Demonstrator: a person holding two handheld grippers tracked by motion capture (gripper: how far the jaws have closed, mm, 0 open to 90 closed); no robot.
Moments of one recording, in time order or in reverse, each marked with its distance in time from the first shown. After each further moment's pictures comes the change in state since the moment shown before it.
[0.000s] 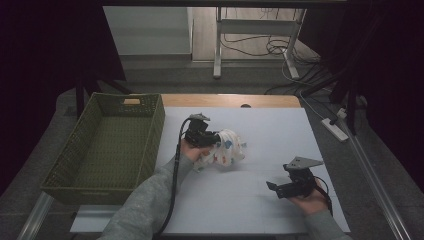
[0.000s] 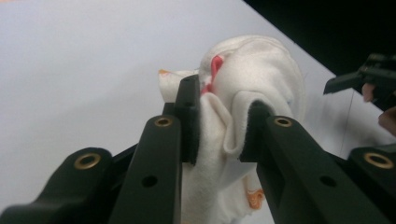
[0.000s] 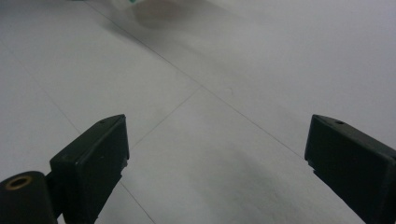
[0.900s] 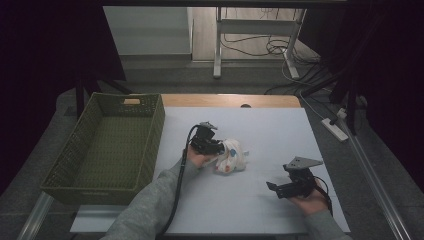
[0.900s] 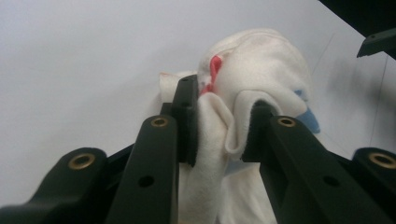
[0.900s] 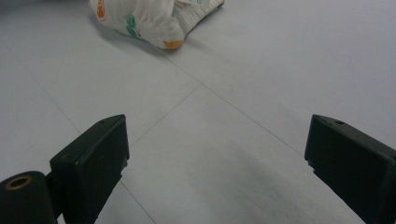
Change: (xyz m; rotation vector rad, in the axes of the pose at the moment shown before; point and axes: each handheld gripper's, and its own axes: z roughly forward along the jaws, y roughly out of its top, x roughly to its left) left arm 0.000 -0.016 0.029 0.109 0.020 0.025; right arm 0.000 0.000 0.001 0.007 0.000 0.001
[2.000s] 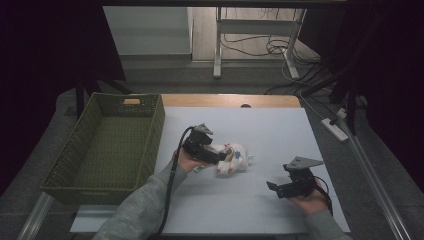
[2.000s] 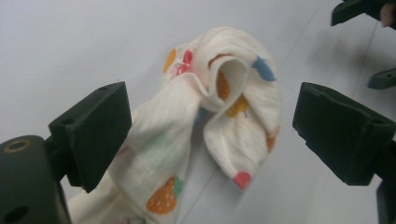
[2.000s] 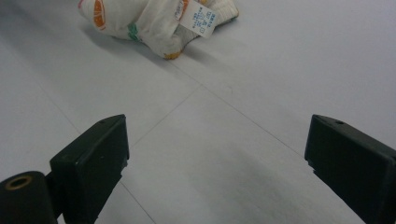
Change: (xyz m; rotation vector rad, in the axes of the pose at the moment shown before) left arm -0.028 -0.007 -0.047 0.020 0.056 0.123; right arm 0.000 0.000 -0.001 -0.004 0.000 0.003
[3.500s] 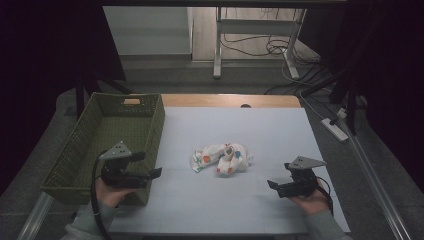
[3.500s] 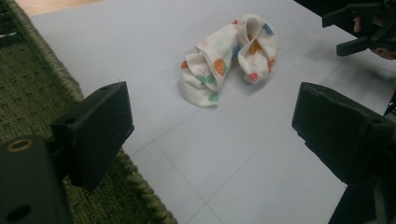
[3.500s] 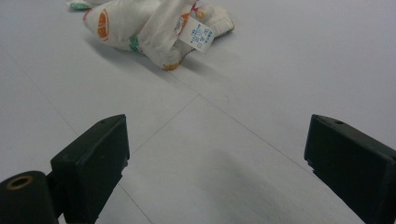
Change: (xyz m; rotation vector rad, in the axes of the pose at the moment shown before) left arm -0.010 -0.115 -0.180 -0.178 0.178 -0.115; right arm 0.001 0.002 -0.006 -0.040 -0.010 0.000
